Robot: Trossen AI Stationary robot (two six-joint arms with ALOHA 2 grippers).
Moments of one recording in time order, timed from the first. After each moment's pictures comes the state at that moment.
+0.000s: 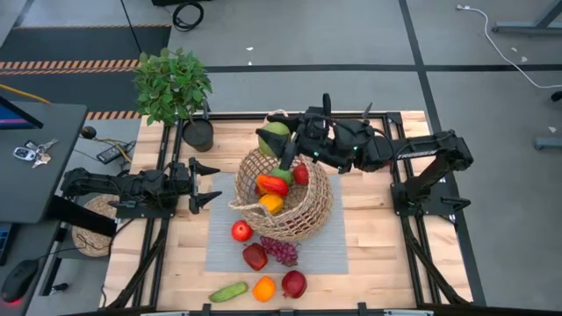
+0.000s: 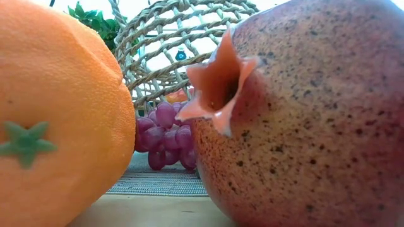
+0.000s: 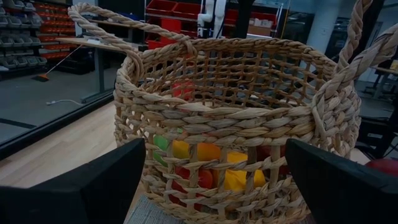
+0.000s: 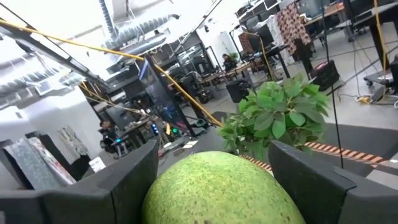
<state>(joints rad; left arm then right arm) -0.12 0.08 0.01 0.07 -0.31 -0.15 0.12 1.59 1.62 0.15 0.50 0.41</state>
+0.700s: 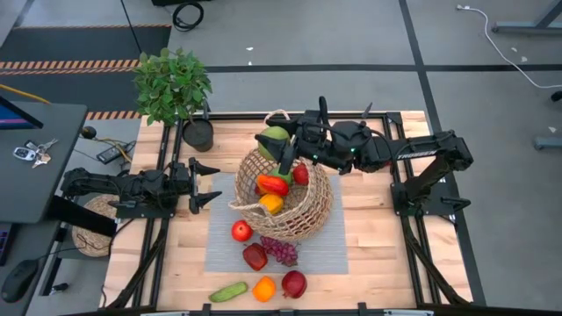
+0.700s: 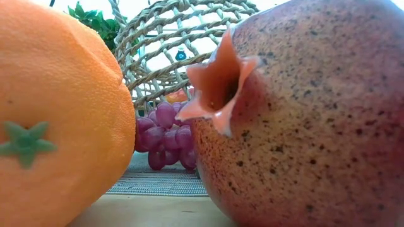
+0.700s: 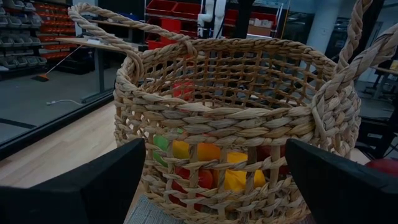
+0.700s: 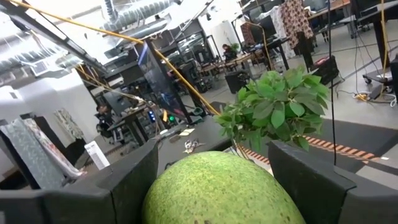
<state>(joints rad) -0.12 0.09 0.01 0.07 -0.31 -0.15 0.13 1.59 1.63 0.10 0.48 0.38</state>
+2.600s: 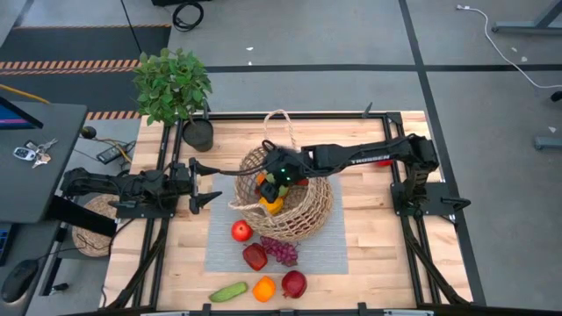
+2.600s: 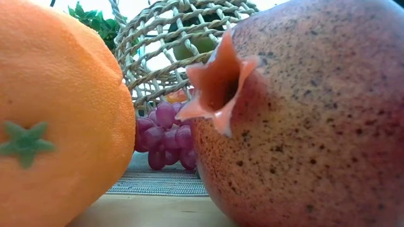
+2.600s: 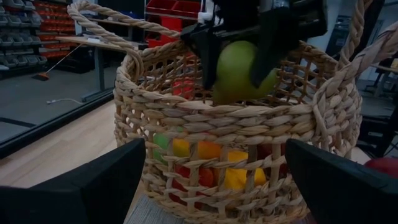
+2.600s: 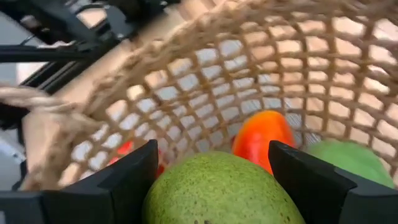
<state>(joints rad) -0.12 0.09 0.01 0.07 -0.31 -0.15 0.02 1.87 1.62 -0.53 0.09 0.61</state>
